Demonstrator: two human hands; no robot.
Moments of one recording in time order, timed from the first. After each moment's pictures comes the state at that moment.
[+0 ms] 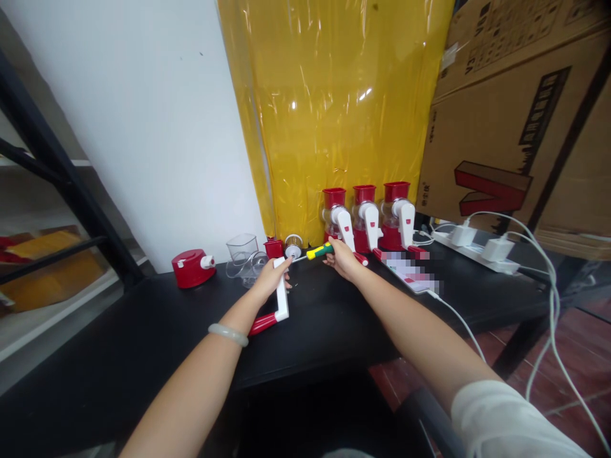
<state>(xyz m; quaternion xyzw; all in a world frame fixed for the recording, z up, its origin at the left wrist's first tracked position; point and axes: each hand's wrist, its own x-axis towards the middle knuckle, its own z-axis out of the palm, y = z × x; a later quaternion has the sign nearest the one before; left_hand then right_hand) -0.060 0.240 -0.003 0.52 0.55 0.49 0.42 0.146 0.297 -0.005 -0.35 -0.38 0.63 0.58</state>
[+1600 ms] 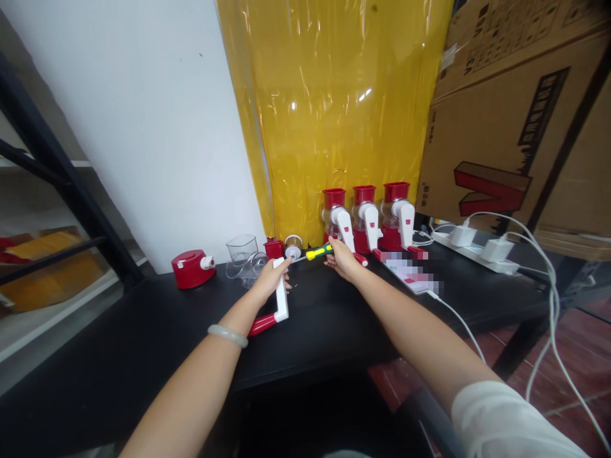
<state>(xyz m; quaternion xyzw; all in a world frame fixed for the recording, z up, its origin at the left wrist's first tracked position) -0.059 0.238 -0.001 0.53 0.54 0.49 0.43 0.147 0.296 -0.004 -0.36 -0.40 0.61 0.58</state>
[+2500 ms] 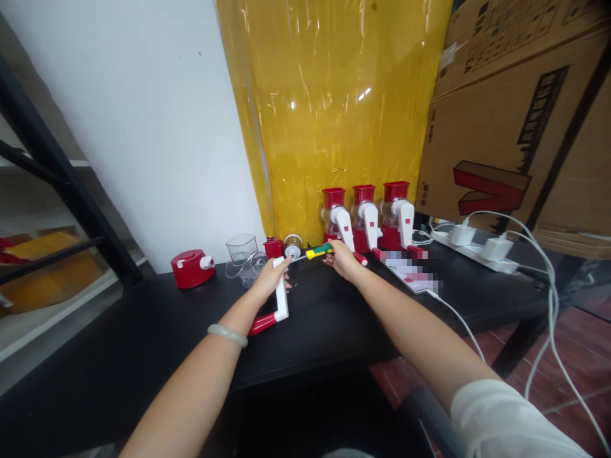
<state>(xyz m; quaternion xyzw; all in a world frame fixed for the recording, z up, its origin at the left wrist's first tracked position) -0.059 0.239 -0.002 0.53 0.54 0.50 0.43 0.144 0.298 -0.004 -0.36 -0.37 0.62 0.59</state>
